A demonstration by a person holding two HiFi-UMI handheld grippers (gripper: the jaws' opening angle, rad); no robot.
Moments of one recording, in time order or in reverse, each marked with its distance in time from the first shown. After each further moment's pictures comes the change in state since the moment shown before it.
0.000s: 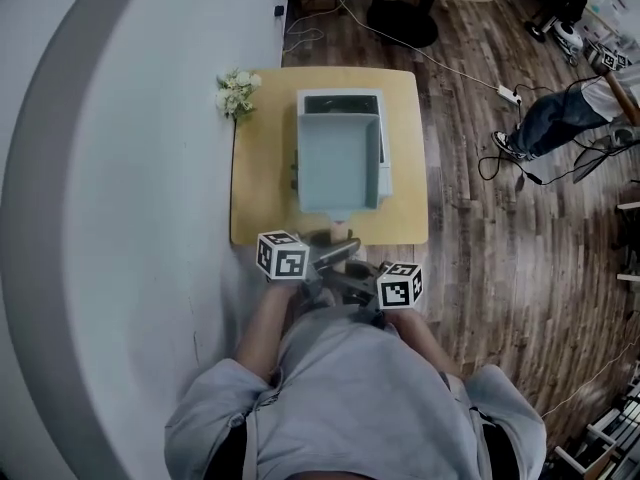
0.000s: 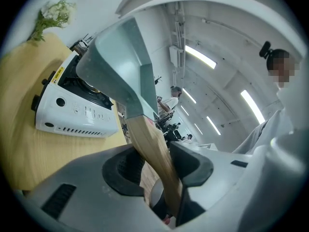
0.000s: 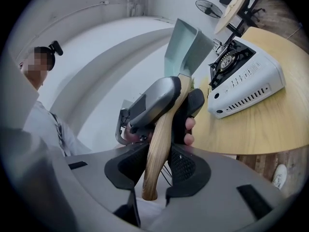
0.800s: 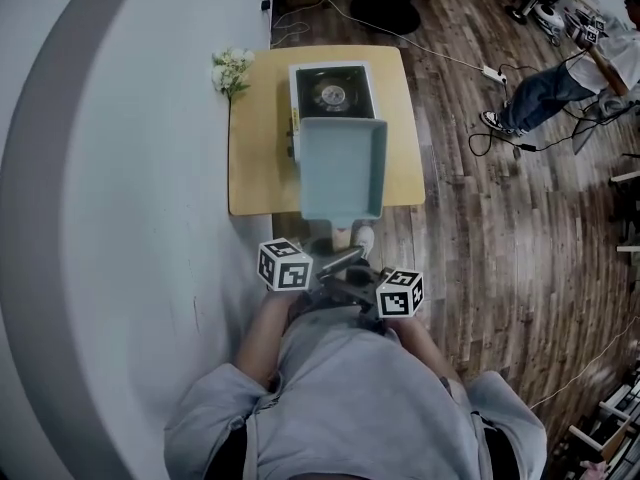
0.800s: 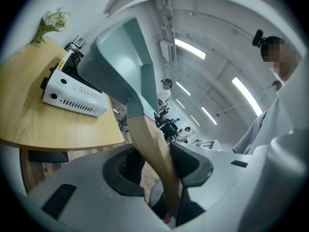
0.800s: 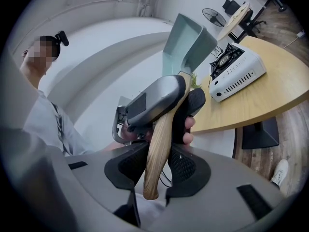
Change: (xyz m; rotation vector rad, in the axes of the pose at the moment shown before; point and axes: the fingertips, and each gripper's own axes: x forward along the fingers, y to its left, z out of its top) left arm -0.029 -0.058 -0.101 0.098 0.045 -0.021; right arm -0.018 0.046 -0.104 -0.076 -0.035 -0.058
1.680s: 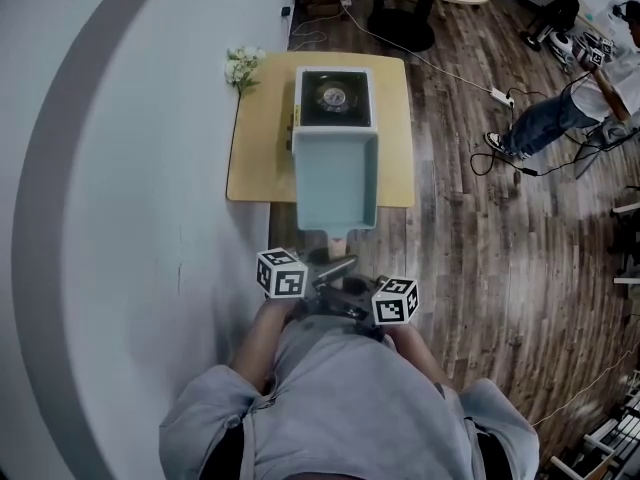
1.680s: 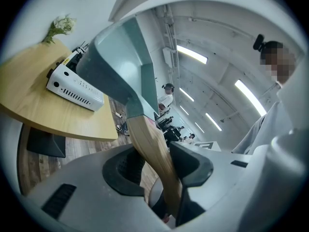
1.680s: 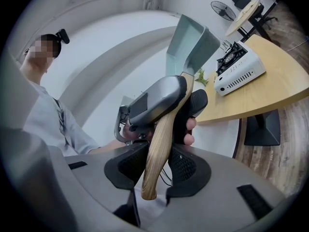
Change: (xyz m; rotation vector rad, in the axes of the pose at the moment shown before) left arm 0.020 -0.041 -0.036 -0.027 -0.088 0.049; right arm -0.053 0.022 -0.036 -0.047 0.086 0.077
